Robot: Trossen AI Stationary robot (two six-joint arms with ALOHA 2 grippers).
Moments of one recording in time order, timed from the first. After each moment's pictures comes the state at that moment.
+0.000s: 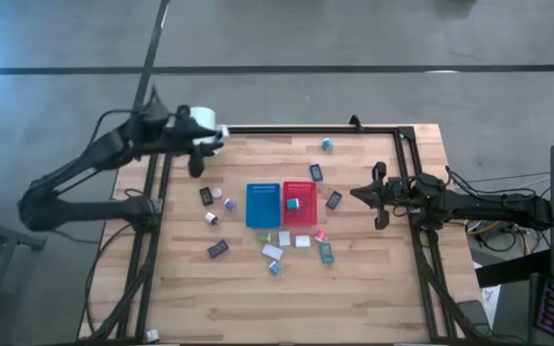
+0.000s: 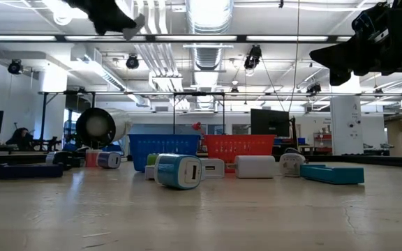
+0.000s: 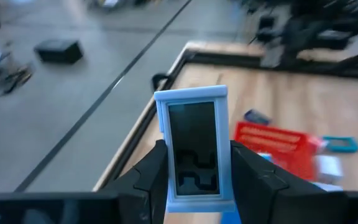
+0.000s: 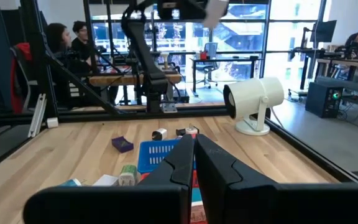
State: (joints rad) left arm 0.55 0.88 1.00 -0.53 0.20 0.20; right arm -0.18 0.42 0.04 0.44 -0.10 0.05
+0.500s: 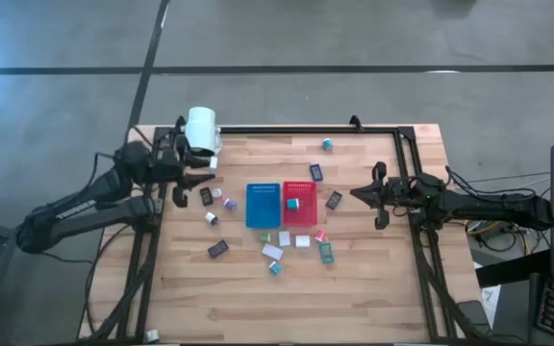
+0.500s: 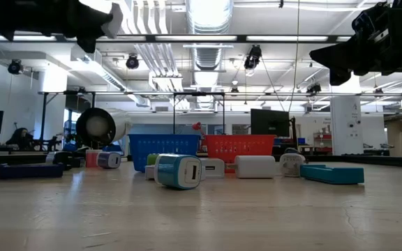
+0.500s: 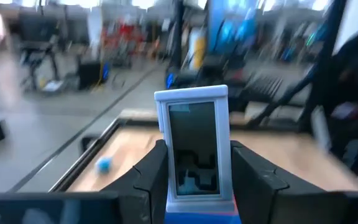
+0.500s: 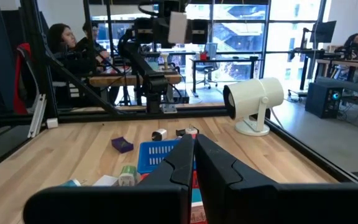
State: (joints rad) left arm 0.52 0.49 0.43 0.06 0.47 0.00; right arm -0.18 0.42 0.04 0.45 -0.10 0.05
